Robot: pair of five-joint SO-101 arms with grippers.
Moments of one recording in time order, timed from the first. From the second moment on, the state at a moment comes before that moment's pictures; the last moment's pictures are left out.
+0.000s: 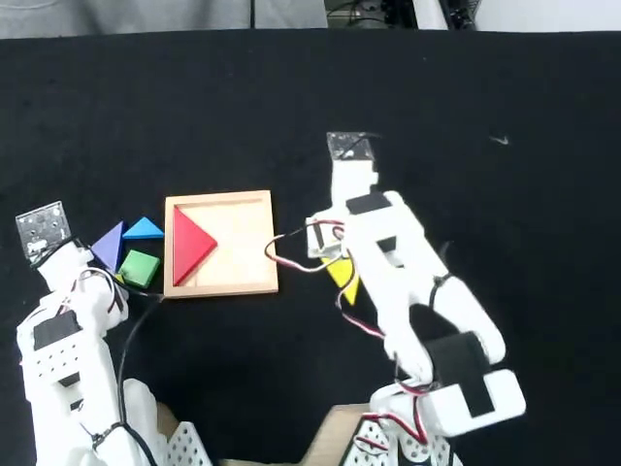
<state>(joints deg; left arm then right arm) -31.1 -53.5 78.2 41.5 -4.1 -16.1 -2.8 37.1 52.4 -13.1</state>
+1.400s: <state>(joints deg) -31.1 -53.7 79.3 38.9 -4.1 -20.4 -0.1 36.1 49.3 -13.0</state>
